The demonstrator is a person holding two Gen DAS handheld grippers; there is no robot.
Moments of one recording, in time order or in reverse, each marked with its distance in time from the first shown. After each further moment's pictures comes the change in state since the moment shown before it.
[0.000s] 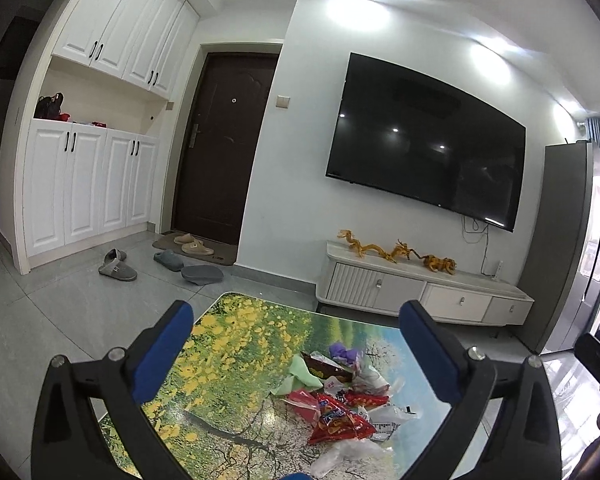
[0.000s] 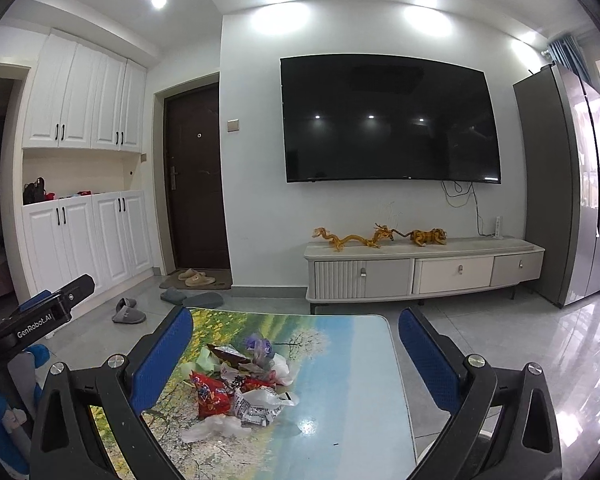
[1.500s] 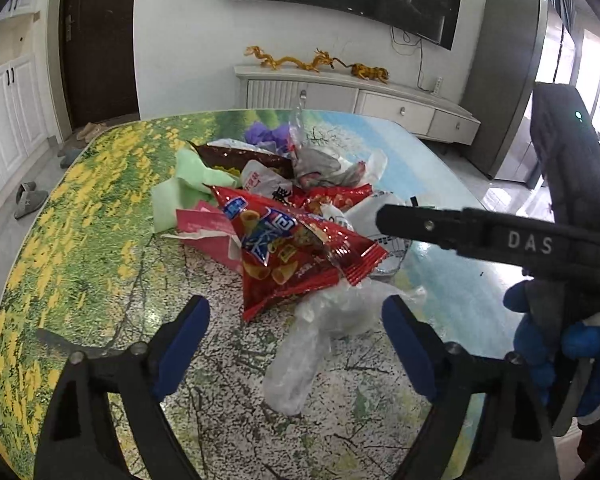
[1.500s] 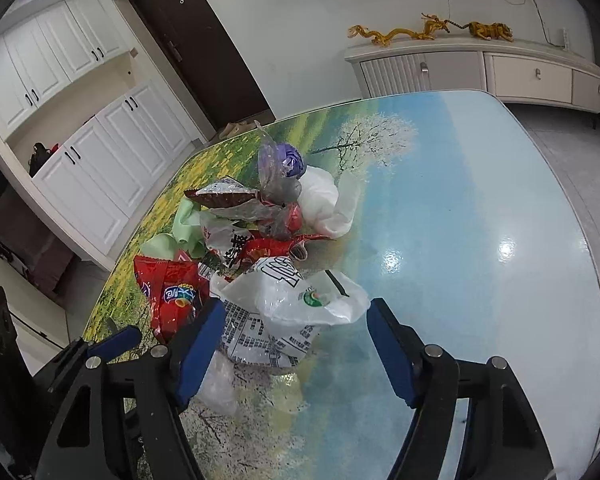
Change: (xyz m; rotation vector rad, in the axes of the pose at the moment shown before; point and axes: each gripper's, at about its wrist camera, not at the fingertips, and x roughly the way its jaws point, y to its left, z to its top) left arm 0.151 -0.044 -0.165 0.250 0.645 -0.292; right arm 0.213 -0.017 -0.133 0.257 0.663 0.269
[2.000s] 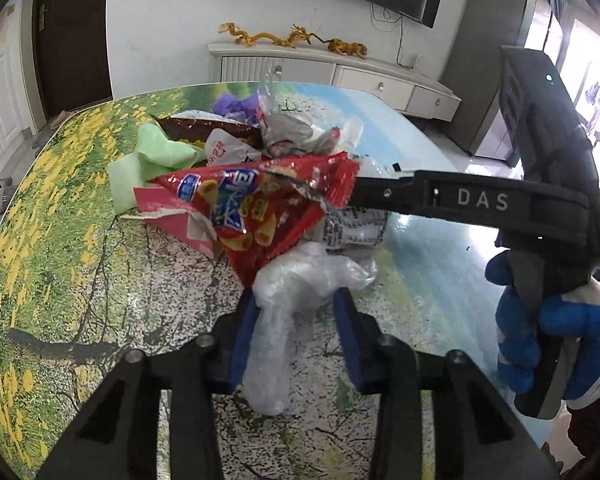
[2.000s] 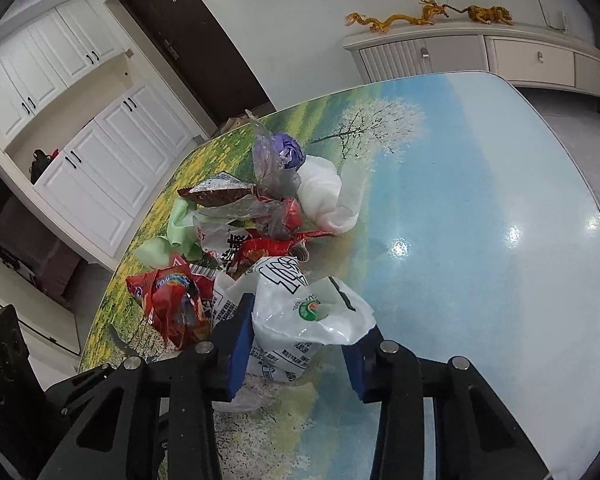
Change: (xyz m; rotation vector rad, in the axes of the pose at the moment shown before) left arm 0.014 -0.006 -0.003 0.037 0.086 -0.077; right arm 0.011 -0.003 0.002 0.035 0.027 0.023
